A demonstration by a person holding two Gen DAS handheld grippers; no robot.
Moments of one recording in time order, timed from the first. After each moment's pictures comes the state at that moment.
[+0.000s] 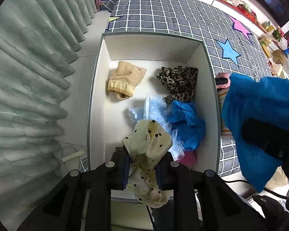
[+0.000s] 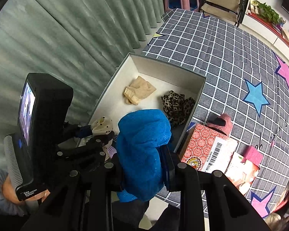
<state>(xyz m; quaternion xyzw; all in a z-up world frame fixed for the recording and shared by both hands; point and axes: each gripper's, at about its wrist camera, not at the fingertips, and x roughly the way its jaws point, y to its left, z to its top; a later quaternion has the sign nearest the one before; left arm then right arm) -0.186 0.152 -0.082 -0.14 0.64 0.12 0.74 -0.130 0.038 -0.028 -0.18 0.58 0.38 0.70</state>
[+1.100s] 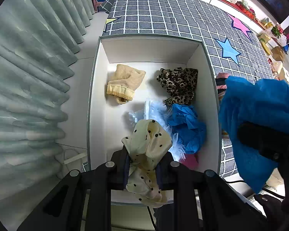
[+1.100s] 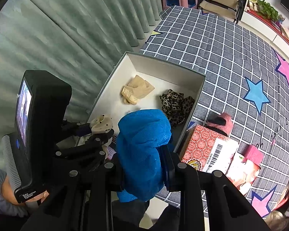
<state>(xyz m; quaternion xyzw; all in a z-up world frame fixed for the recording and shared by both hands) -0.180 0.153 -0.085 -0.13 0.64 0.11 0.75 -0.126 0.041 -0.033 -0.18 0.59 0.37 0.69</state>
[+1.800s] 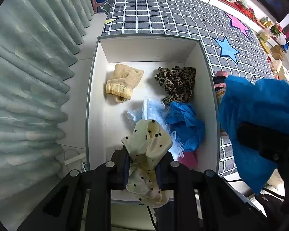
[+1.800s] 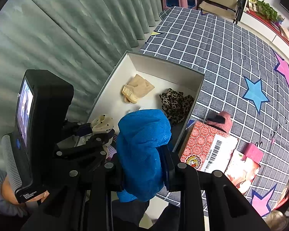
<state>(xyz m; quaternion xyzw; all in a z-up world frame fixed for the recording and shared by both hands) -0.182 0.150 -0.084 -0.12 0.64 0.11 0.75 -0.130 0.039 -0.031 -0.18 0.59 0.37 0.70</state>
